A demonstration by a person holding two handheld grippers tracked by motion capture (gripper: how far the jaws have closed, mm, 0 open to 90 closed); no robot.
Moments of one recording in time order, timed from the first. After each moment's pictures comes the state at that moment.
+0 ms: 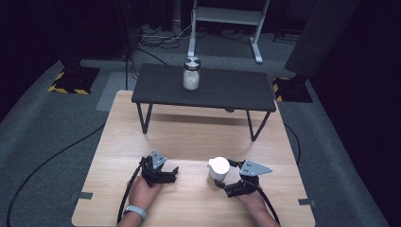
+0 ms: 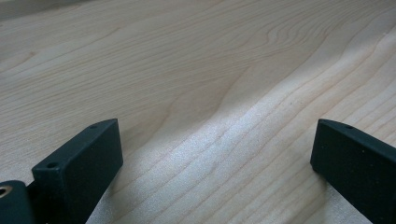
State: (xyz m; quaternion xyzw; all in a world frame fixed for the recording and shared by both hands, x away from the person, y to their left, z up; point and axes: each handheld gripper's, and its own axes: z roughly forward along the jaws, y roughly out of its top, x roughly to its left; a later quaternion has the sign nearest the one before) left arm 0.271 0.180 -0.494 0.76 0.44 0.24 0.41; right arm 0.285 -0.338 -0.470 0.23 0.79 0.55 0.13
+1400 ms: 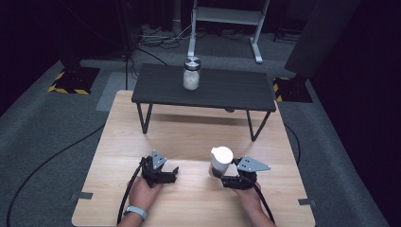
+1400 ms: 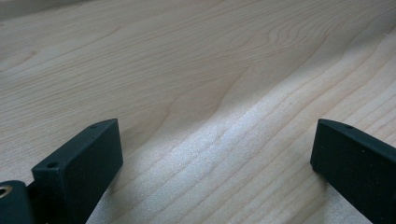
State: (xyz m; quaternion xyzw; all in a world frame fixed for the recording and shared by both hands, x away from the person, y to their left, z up) left arm 0.270 0.179 -0.494 0.76 0.44 0.24 0.41; right arm 0.276 -0.317 -0.445 0.26 0.77 0.55 0.18
